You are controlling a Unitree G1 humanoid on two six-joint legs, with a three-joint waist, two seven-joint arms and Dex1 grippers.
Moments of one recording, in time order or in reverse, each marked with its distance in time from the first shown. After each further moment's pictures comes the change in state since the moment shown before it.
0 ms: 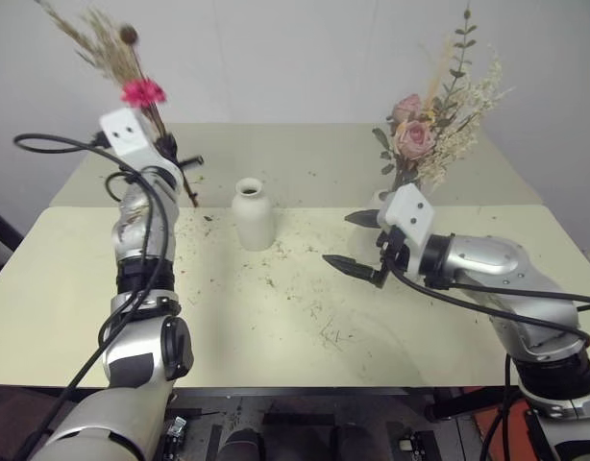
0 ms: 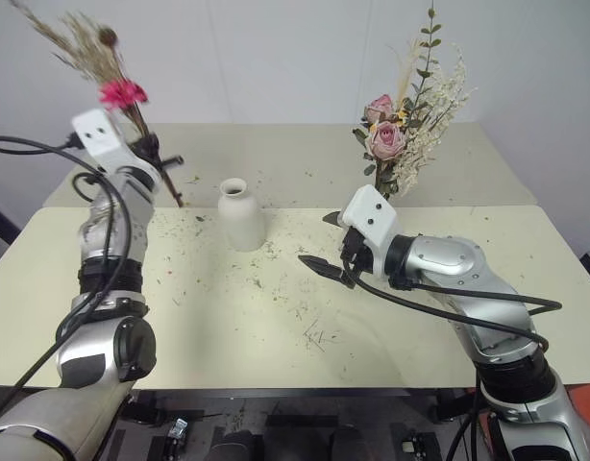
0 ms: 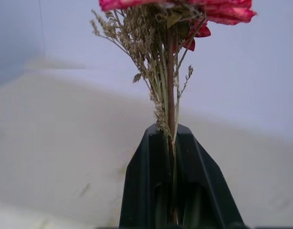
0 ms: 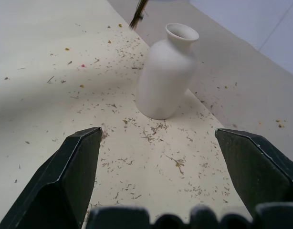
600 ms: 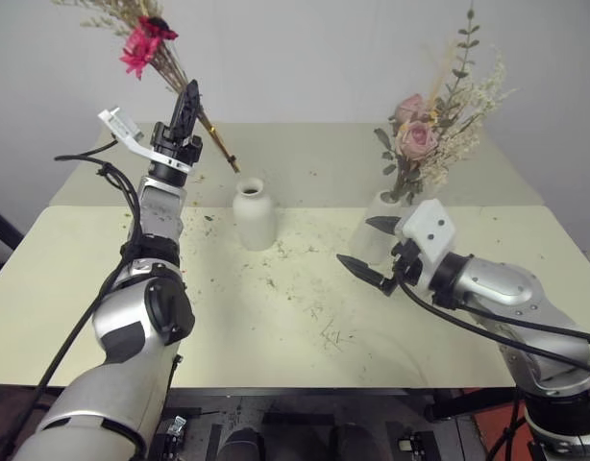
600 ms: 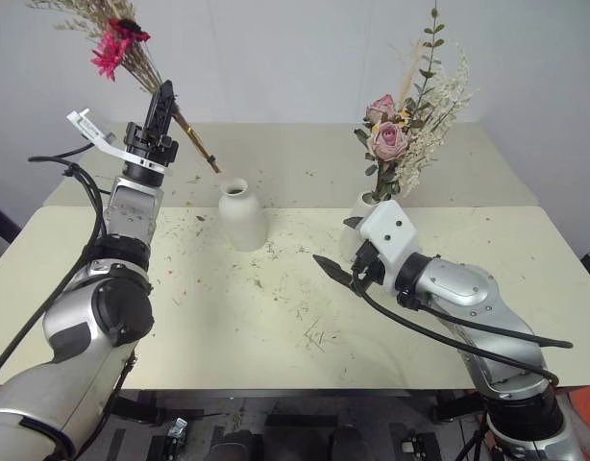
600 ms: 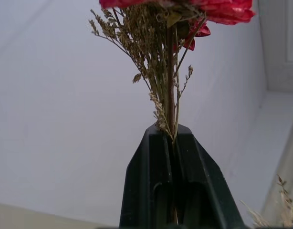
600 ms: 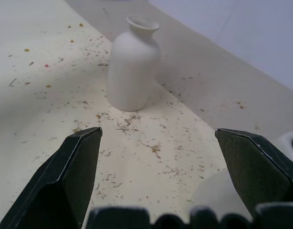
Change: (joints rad) left arm -0.232 0.022 0.137 0.571 -0.289 -0.146 -0.800; right arm 0.180 0.027 -0.095 -0.144 -0.028 0.003 -0.151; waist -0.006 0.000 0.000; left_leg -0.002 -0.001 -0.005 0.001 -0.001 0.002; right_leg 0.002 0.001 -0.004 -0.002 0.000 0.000
